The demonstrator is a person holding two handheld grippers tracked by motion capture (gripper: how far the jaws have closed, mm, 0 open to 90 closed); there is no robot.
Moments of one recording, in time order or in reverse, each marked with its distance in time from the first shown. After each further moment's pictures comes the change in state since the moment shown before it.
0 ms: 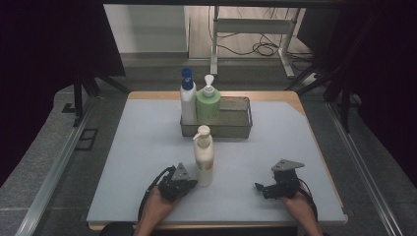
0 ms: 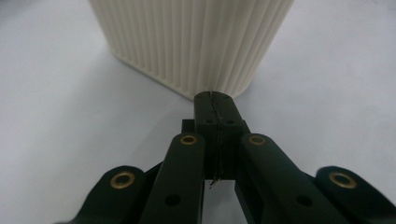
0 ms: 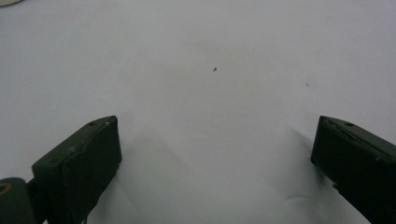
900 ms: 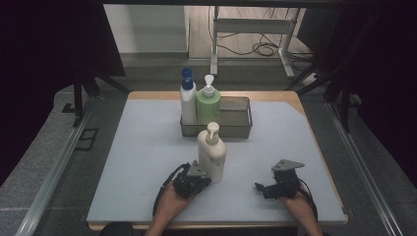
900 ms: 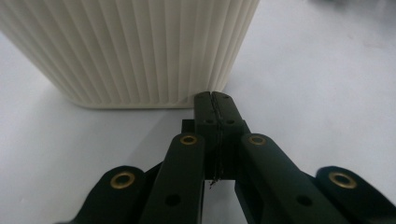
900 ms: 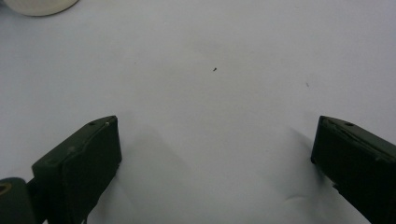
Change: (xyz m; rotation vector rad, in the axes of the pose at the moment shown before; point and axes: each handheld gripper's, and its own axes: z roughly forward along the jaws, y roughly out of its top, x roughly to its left) left arm -0.011 0.027 0.028 -0.010 -0.066 0.002; right arm 0.000 0.000 0.000 -0.001 0.001 0.001
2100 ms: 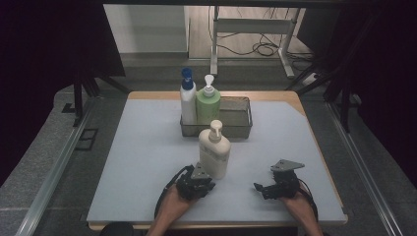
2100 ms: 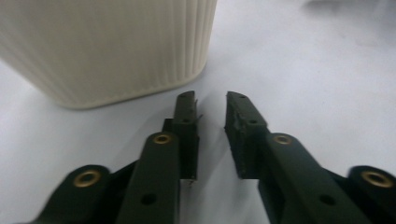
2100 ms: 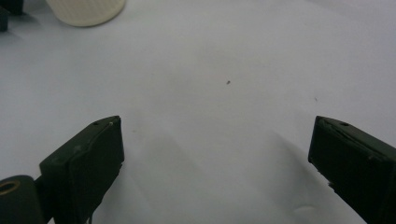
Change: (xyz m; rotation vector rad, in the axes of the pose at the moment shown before) left arm -0.011 0.001 0.000 0.004 0.021 0.018; right arm 0.005 0.004 -0.004 -0.025 0.015 -0.024
